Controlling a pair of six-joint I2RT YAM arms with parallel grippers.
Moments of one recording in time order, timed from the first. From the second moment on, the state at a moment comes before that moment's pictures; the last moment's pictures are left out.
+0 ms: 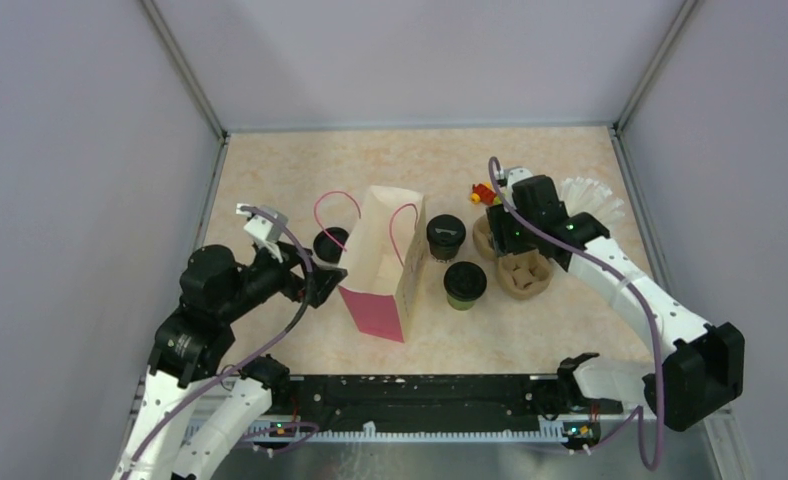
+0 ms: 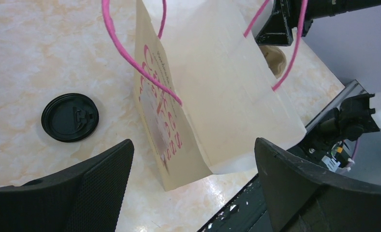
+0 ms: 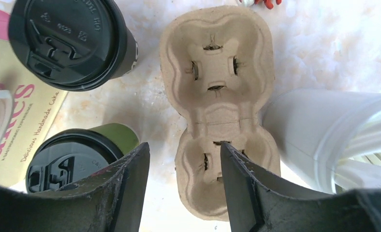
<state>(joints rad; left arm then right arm) -0.37 0.54 0.94 -0.66 0.36 -0.23 0.46 1.23 1.03 -0.66 0.10 0.12</state>
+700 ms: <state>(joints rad) -0.37 0.71 1.33 -0.80 0.20 -0.27 0.46 1.26 1.09 -0.67 0.07 0.10</state>
